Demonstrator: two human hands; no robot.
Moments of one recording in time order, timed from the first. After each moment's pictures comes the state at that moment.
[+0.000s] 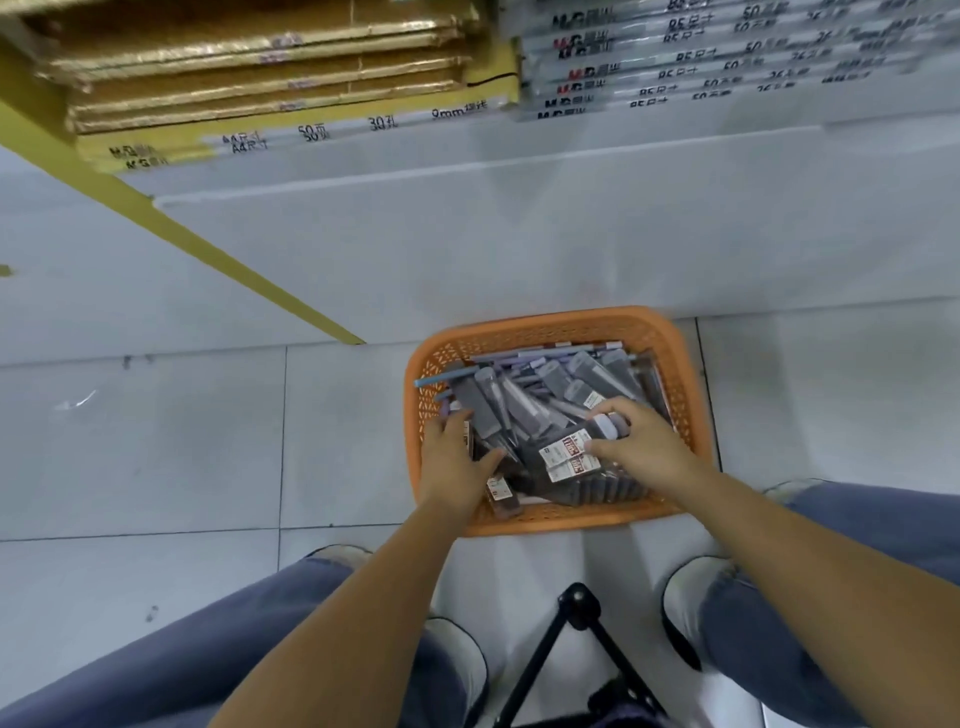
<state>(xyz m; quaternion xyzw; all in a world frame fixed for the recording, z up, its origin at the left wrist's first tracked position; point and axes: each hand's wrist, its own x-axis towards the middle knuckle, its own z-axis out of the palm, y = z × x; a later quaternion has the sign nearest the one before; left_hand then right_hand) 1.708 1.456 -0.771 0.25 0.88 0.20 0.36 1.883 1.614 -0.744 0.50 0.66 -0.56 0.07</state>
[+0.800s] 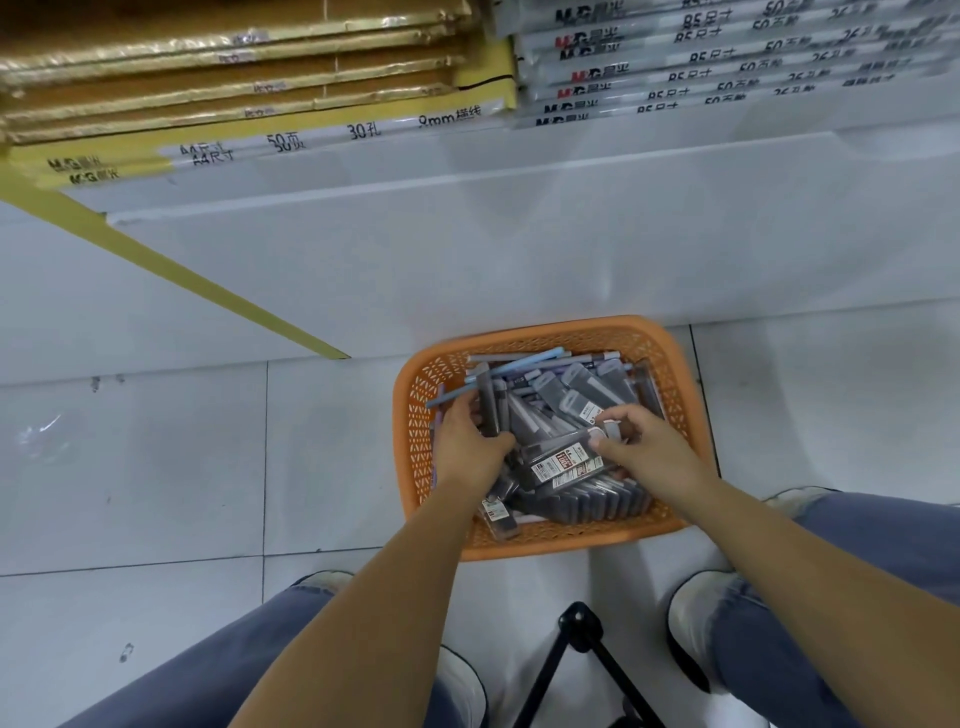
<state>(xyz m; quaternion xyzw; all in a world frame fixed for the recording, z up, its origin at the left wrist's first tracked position) 1.704 1.504 -0.782 0.17 0.85 0.30 0.40 1.888 1.619 -0.750 0.54 0.58 -0.61 0.02</state>
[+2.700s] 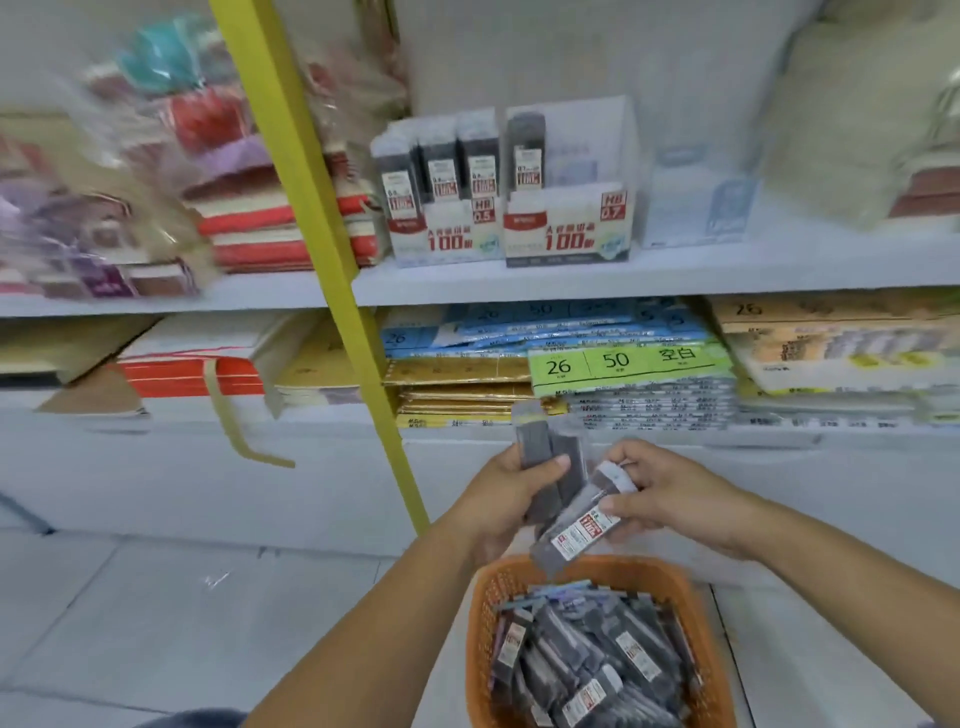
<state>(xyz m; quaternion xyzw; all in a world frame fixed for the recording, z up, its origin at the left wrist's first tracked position) 1.684 1.504 -0.476 0.25 0.62 0.56 0.49 1.844 1.628 -0.451 0.25 0.72 -0.65 -0.04</state>
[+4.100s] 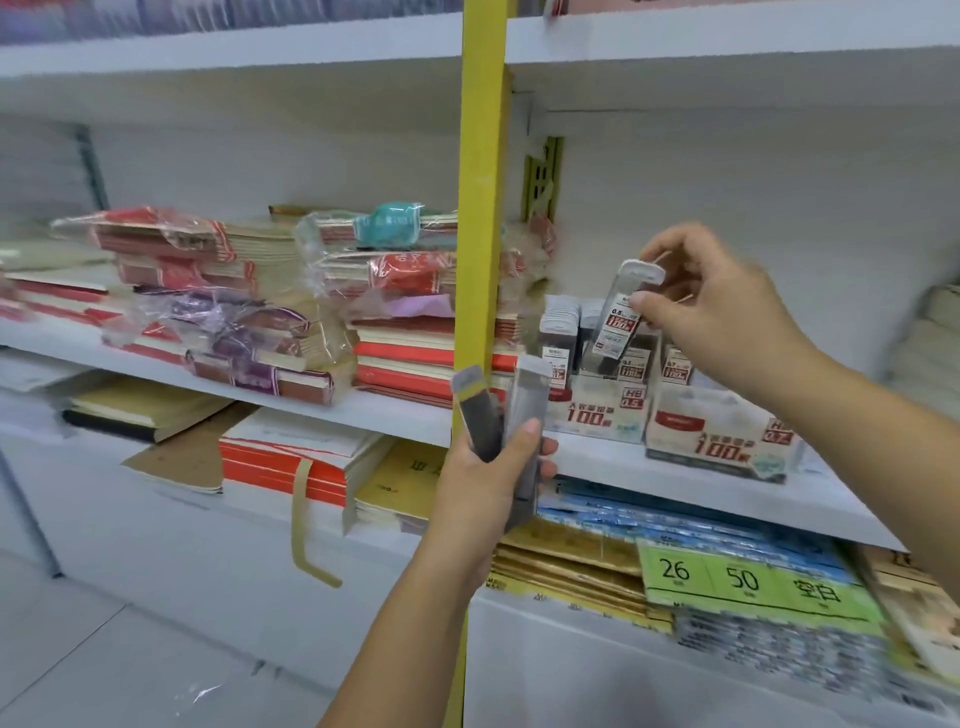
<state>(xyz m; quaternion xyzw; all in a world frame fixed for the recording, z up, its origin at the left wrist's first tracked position) 1.578 1.467 -0.332 0.28 0.53 0.78 0.20 1.676 1.630 -0.189 0.08 0.88 -0.22 -0.42</state>
